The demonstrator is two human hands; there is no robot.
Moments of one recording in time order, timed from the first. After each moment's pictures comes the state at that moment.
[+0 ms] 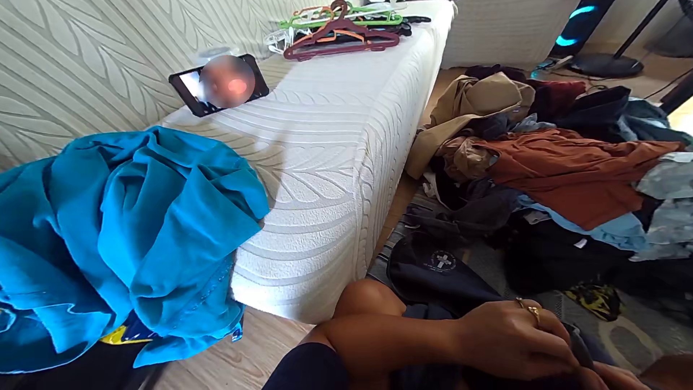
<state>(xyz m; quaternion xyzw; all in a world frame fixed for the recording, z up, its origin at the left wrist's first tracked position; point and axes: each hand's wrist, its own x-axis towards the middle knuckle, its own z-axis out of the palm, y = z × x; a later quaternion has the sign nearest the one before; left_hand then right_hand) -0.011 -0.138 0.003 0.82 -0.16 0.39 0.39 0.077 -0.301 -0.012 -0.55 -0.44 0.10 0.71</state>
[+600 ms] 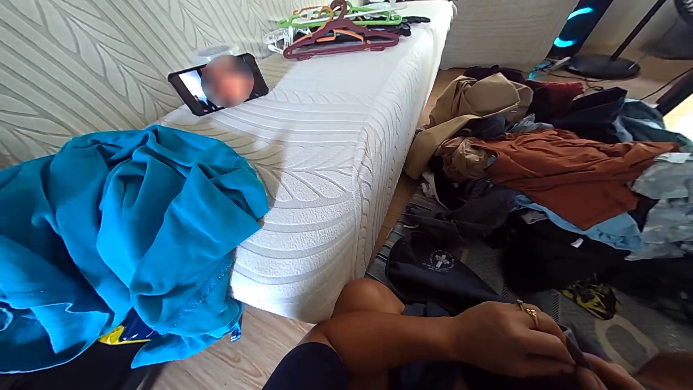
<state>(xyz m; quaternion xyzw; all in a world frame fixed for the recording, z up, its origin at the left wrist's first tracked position) -0.010 -0.137 0.002 0.82 -0.18 0.41 0.36 0.083 -0.302 -0.008 -0.54 -0.46 0.13 0.69</state>
